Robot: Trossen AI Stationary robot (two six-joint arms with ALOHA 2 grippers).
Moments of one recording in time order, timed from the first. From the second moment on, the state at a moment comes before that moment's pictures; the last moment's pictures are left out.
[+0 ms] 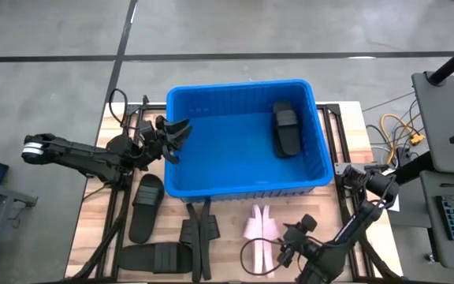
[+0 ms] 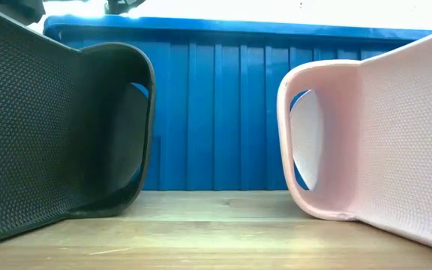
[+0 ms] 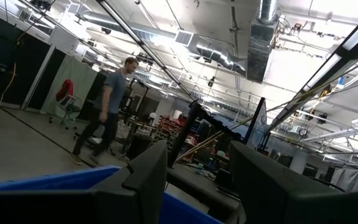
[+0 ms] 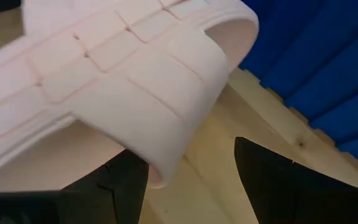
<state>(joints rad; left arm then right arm) -0.04 0.94 0.52 0.93 -0.51 -0.23 0.97 1.98 1.32 -1.06 0.81 1.65</state>
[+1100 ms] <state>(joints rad) -0.04 0.94 0.52 0.93 -0.51 -0.23 0.96 1.98 1.30 -1.00 0.79 1.62</state>
